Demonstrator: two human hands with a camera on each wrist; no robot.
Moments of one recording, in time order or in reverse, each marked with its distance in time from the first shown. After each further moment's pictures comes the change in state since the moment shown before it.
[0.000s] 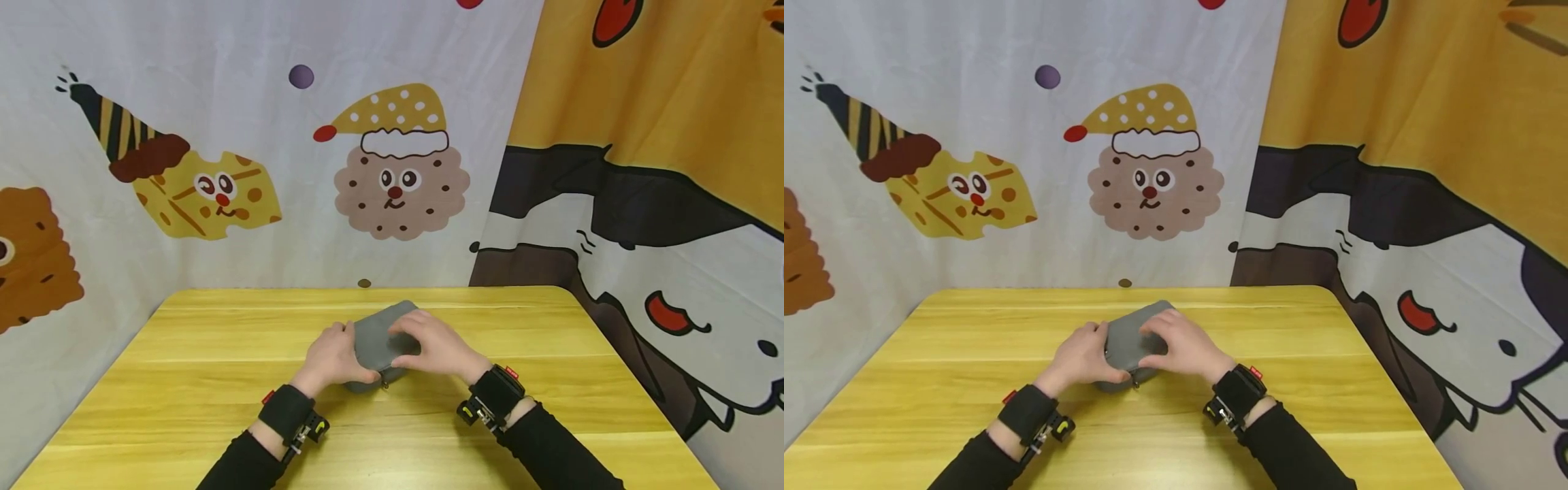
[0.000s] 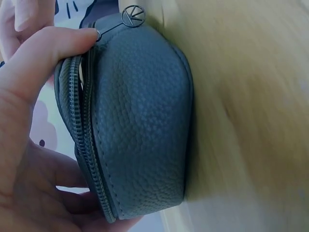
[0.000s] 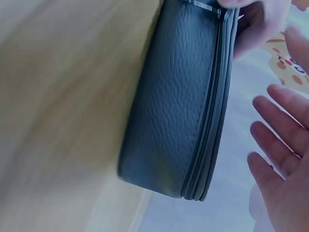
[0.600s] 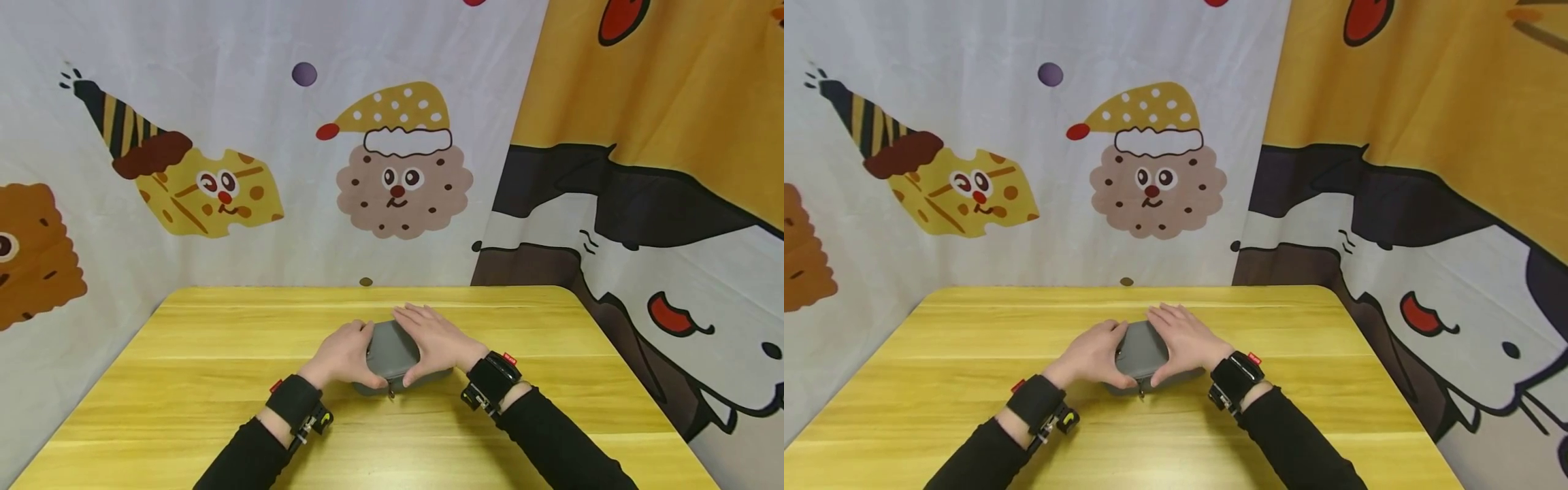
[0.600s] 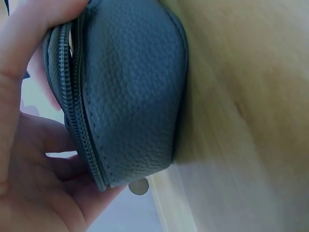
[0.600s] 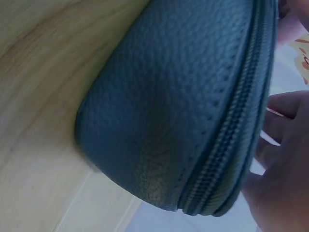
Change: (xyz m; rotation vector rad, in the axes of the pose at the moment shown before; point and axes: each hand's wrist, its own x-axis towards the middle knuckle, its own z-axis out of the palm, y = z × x) left_hand 0.010 0.002 0.001 0.042 -0.070 0.223; right_hand 0.007 0.011 -0.003 -0.179 -0.260 0.042
